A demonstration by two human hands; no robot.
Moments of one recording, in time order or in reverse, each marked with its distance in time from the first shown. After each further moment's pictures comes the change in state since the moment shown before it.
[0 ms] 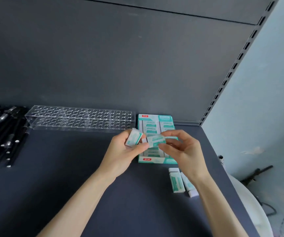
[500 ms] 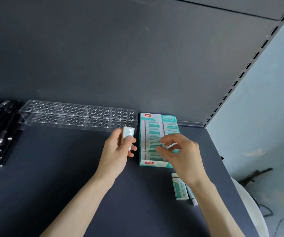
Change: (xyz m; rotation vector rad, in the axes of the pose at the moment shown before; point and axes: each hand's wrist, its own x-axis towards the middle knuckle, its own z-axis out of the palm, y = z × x) left_hand 0.010 -0.022 -0.009 0.028 0.248 -0.065; right_hand 0.015 0.012 0.007 -0.594 0.086 -0.098
